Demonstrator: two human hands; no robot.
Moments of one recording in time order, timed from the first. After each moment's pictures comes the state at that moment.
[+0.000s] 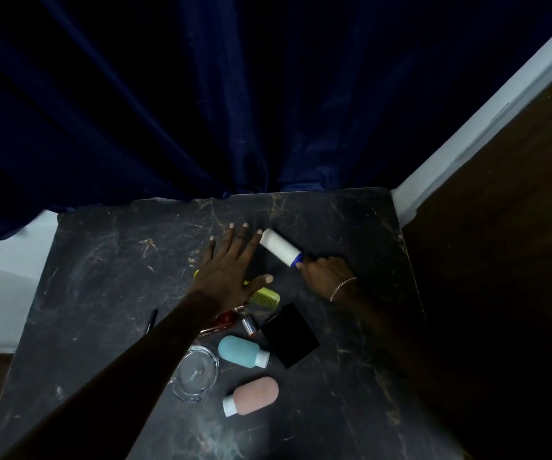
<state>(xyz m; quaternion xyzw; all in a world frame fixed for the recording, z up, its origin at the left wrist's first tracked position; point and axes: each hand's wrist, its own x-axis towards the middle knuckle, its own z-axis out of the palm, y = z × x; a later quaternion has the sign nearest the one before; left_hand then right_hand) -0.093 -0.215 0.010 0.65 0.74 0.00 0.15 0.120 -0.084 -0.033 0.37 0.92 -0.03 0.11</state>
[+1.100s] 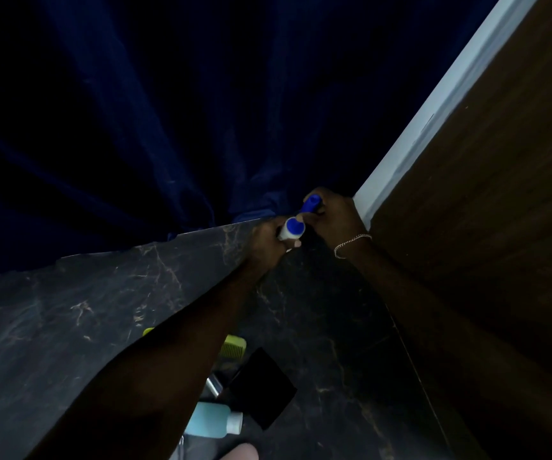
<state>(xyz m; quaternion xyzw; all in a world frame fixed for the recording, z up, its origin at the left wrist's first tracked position) -0.007 -0.011 -0.022 0.54 0.66 0.34 0.39 0.144 0.039 0.064 0.52 0.77 -0.30 -0.23</state>
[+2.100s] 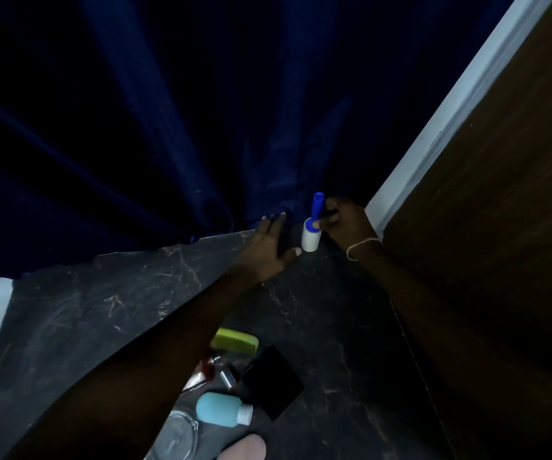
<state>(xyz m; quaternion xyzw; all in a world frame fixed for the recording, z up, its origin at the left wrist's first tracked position) -0.035 -0.046 0.022 0.63 0.72 0.14 0.27 0.149 0.055 0.059 0.54 0.76 -0.31 -0.19</state>
